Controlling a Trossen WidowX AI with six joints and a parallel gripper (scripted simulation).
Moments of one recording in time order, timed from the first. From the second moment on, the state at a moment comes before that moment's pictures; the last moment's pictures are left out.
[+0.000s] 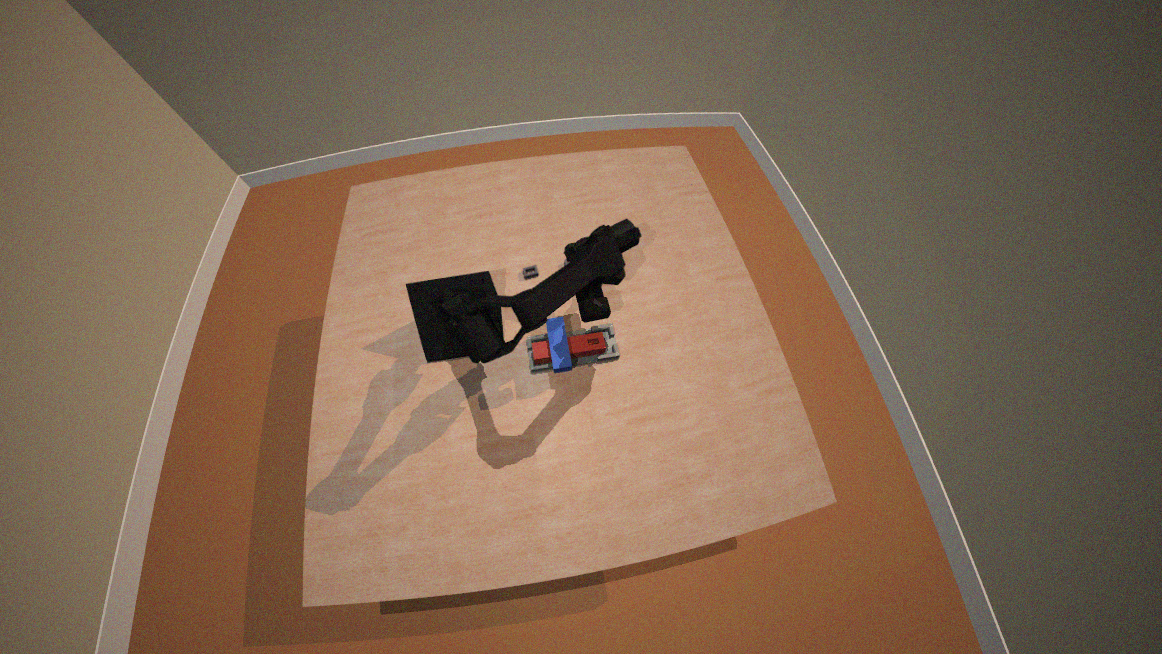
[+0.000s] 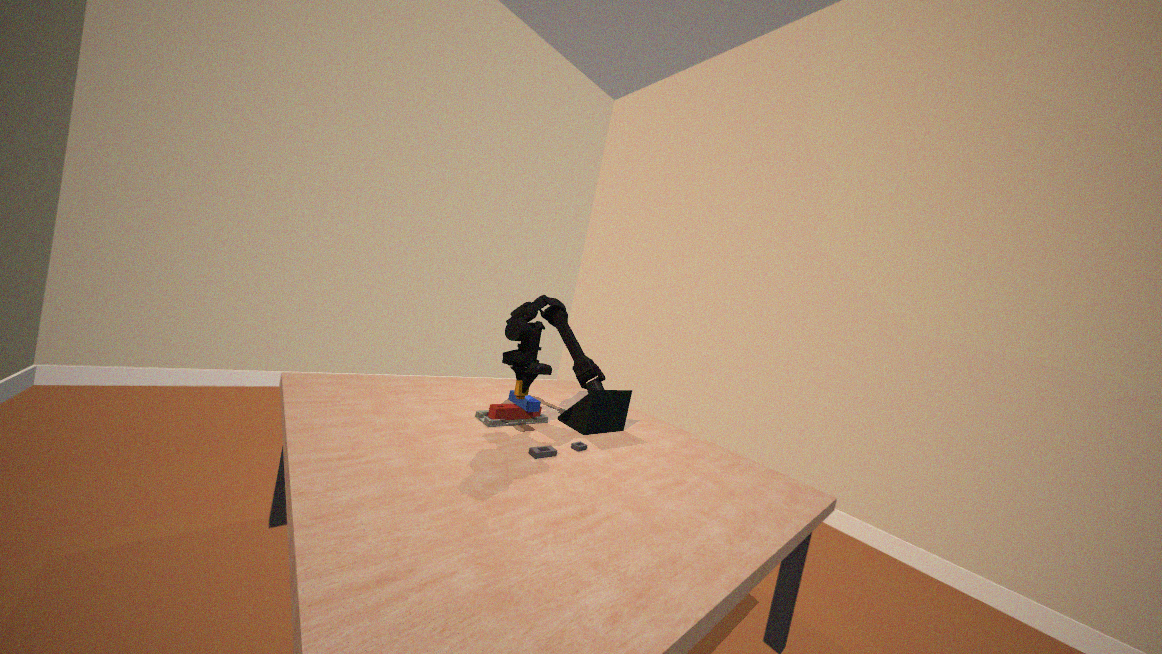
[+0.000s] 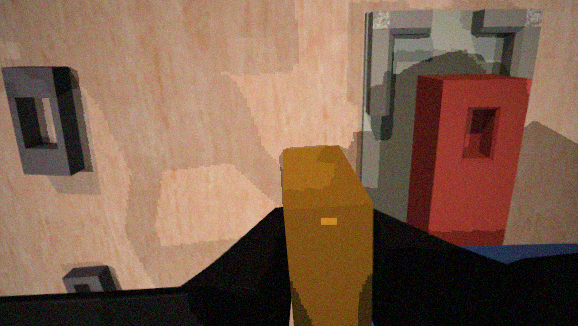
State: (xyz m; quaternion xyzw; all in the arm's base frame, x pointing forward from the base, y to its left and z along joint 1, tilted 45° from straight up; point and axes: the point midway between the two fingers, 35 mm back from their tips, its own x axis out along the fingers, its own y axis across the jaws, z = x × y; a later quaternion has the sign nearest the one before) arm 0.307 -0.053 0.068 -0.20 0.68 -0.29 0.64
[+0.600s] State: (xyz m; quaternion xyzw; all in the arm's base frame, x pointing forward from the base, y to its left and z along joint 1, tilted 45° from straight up) arm 0.306 -0.101 0.096 -0.21 0.68 -0.31 0.64
